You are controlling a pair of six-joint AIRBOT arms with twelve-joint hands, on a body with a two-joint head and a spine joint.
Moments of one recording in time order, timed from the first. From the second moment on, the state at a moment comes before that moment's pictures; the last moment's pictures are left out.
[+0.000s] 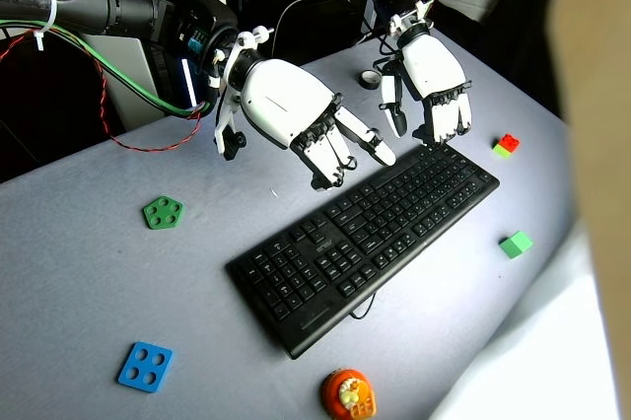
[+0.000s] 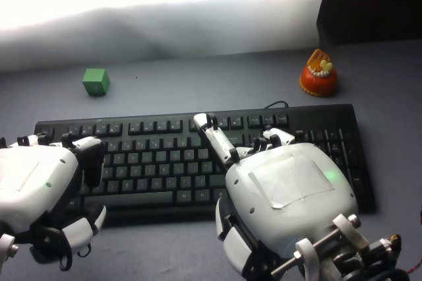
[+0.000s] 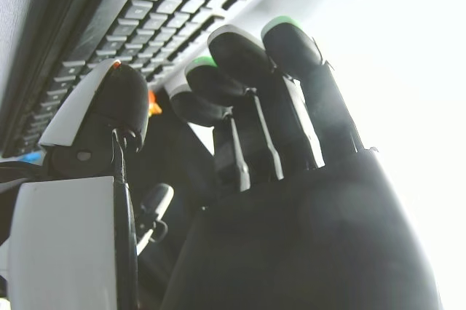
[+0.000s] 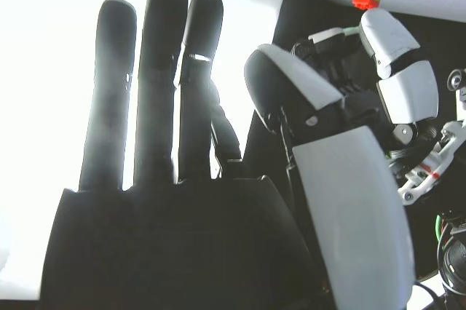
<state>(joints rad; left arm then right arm) 0.92 -0.89 0.60 2.30 1.19 -1.64 -0.58 -1.42 0.57 1.04 1.35 -2.06</state>
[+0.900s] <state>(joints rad) 1.01 -0.94 0.64 2.34 1.08 -1.64 -0.49 -1.58 0.82 1.21 1.22 -2.04</state>
